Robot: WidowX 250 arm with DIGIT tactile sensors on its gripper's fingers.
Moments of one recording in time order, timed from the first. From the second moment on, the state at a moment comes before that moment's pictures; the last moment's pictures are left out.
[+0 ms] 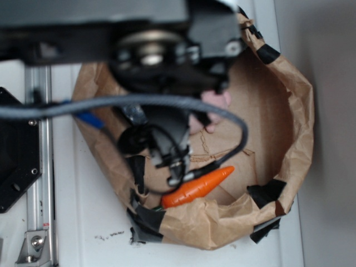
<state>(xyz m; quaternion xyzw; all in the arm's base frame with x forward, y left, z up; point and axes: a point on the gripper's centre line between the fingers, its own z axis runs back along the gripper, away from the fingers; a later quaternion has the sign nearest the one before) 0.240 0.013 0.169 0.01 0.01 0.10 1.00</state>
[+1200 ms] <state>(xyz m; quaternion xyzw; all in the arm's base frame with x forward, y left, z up) 0.224 0.028 0.108 0.04 -0.04 -0.36 0.93</state>
